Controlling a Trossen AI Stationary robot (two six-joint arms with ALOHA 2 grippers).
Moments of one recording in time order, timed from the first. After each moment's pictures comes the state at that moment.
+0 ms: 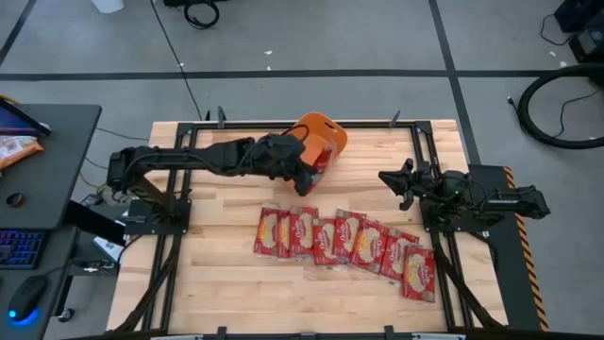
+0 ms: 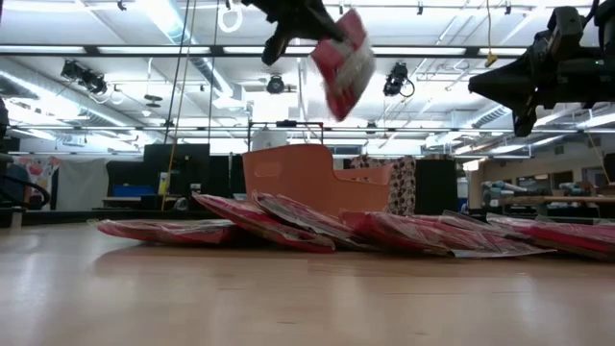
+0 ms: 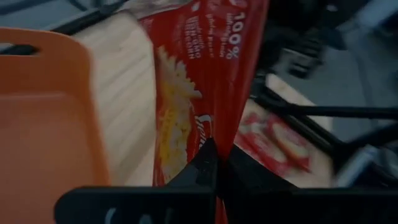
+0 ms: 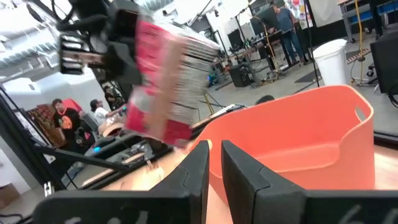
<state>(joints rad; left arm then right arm) 0.11 1.59 1.40 -0.33 -0.09 -0.56 -0.06 0.03 0.01 0.16 0.26 0.38</state>
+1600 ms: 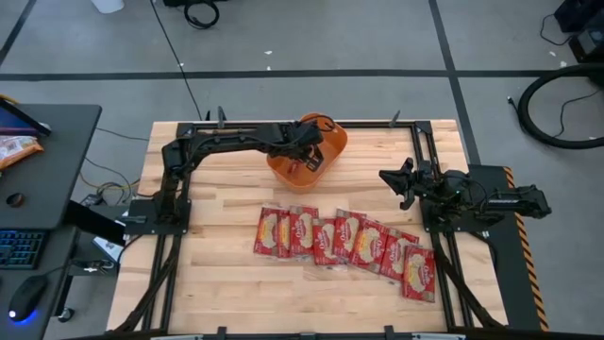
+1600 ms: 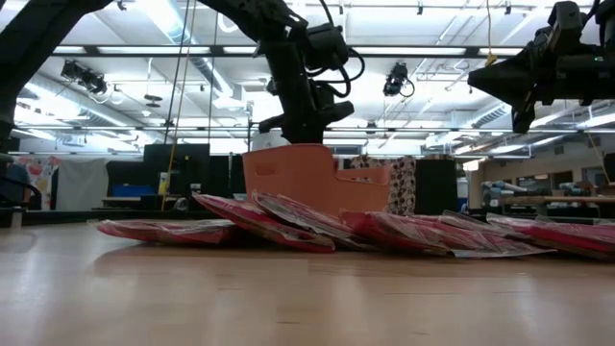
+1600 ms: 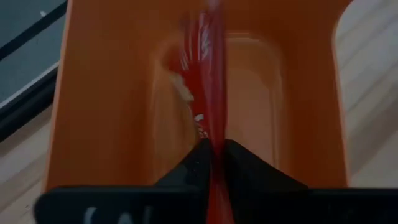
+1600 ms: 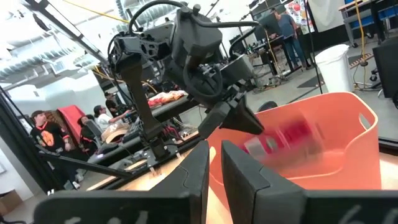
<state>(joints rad) 0.31 2.03 1.70 -0.74 -0.32 -0.49 -0.06 0.05 0.01 0.20 0.26 0.38</state>
